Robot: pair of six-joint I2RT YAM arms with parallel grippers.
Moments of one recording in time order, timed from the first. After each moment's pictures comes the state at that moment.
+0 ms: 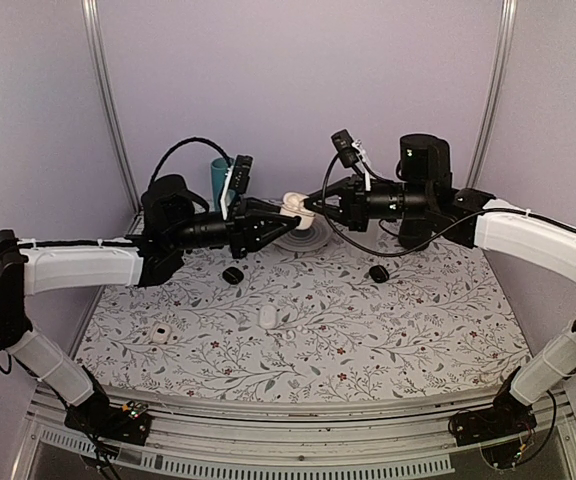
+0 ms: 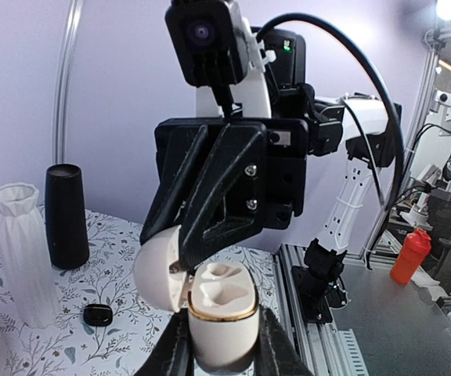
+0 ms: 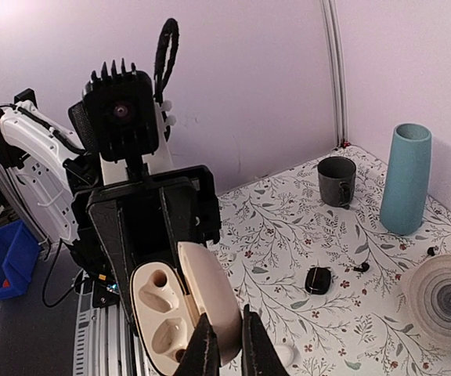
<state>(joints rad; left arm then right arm) -0.72 1.53 0.99 0.69 0.76 -0.31 0.73 1.51 1.32 0.00 -0.60 0.12</state>
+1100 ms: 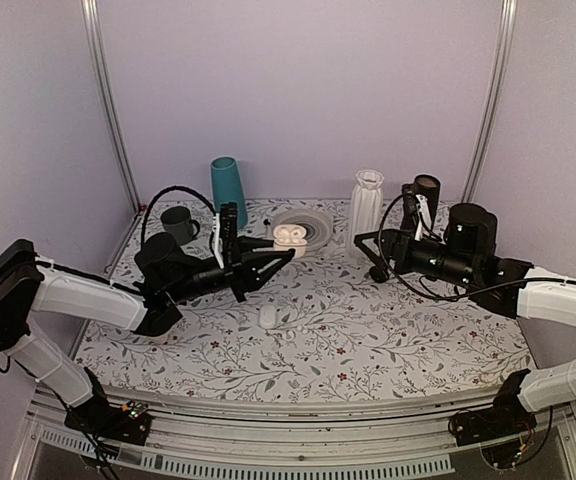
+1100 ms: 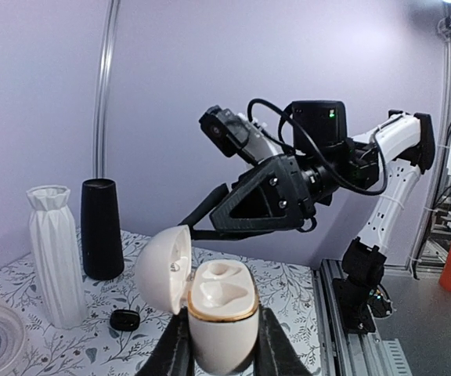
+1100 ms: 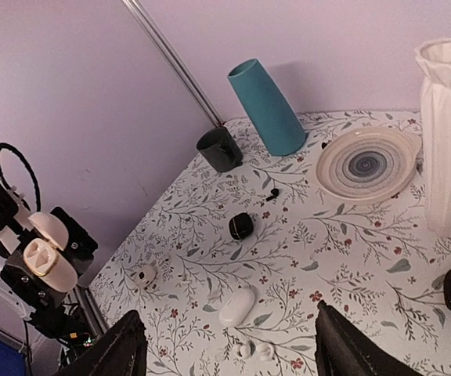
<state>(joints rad) -0.83 1.52 0.64 1.13 0.45 -0.22 0.72 1.16 0.75 0.22 -0.16 0.51</state>
